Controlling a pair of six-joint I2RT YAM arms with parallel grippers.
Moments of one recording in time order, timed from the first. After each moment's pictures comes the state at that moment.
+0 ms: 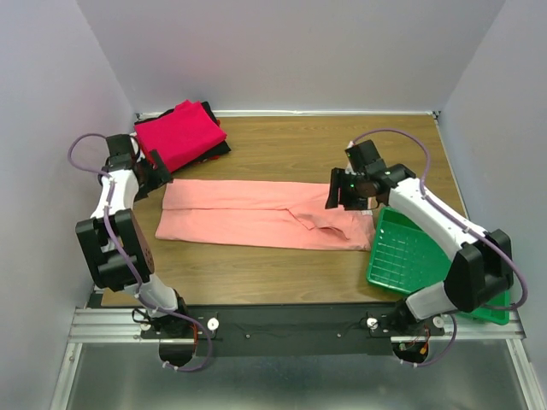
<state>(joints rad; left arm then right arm) 0.33 1.64 1.18 -0.51 0.15 -0.26 0.44 1.44 1.16 -0.74 -0.06 0.49</state>
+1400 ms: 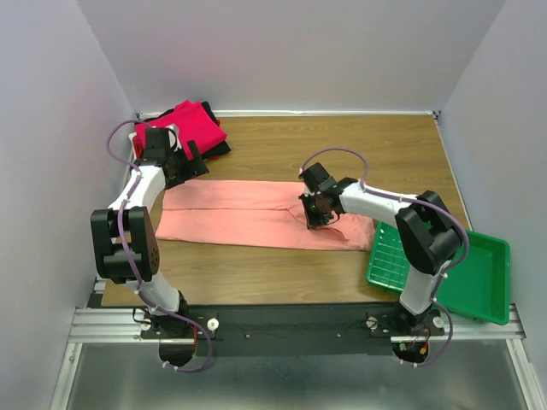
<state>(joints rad) 0.08 1.66 1.19 -0.37 0.24 -0.32 0.65 1.82 1.16 -0.49 -0.02 0.32</state>
